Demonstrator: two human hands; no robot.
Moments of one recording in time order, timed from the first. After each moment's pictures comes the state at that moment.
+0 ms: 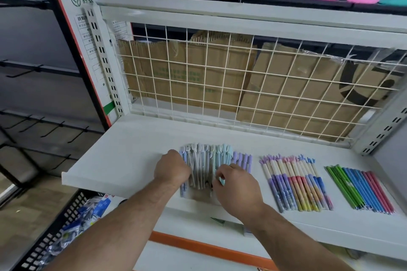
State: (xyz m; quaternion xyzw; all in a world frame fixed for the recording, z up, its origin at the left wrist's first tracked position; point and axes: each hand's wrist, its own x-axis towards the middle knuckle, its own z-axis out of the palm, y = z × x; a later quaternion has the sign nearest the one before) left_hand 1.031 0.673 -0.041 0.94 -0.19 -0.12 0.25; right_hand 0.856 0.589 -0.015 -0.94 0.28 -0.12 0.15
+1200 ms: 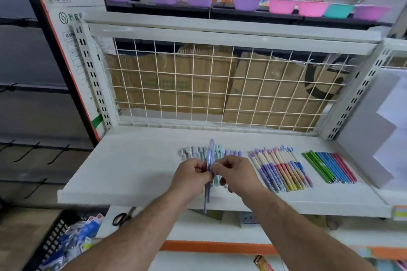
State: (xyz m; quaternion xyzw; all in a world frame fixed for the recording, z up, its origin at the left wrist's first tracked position) left_hand 0.964 0.709 0.006 0.73 -0.28 -0.32 0.54; right_hand 0.850 0.619 0.028 -0.72 0.40 -0.21 0.53
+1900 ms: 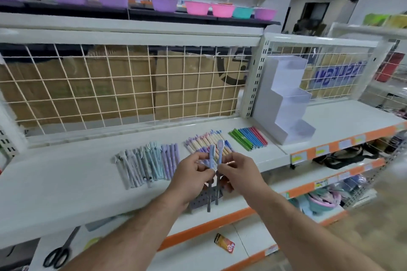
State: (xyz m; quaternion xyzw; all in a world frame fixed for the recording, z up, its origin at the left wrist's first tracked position) left_hand 0.837 0.673 0.025 0.60 -0.44 -0.43 0.50; right_hand 0.690 0.624 0.041 -0.61 0.50 -0.33 0.53
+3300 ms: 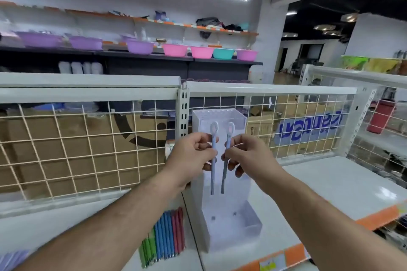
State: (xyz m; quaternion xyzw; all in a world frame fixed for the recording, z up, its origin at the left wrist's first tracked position) left_hand 0.627 0.310 0.161 0.52 -0.52 -0.34 0.59; right_hand 0.464 0.252 0.173 -0.69 0.39 -0.39 0.47
